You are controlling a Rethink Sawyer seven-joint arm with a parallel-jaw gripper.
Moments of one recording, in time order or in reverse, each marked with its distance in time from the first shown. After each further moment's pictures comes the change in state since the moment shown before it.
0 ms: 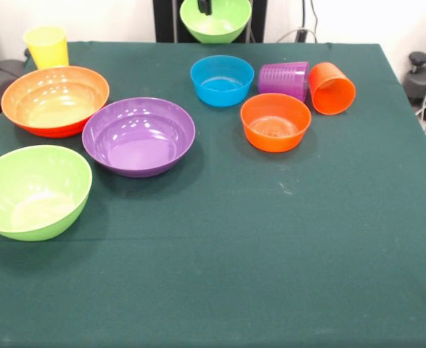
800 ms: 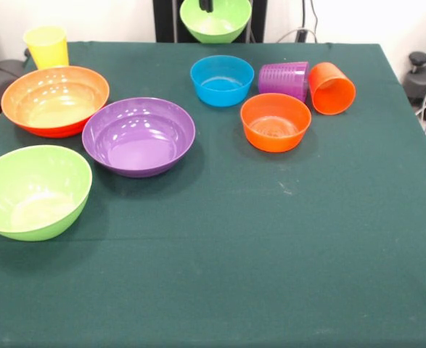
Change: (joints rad) arm 0.017 0.000 0.000 0.012 0.000 0.000 0.000
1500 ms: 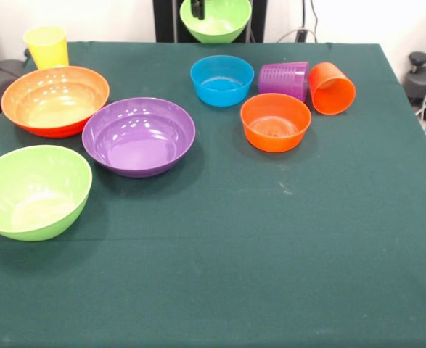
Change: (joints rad) arm 0.012 0.072 -0.058 -0.084 0.000 0.000 0.000
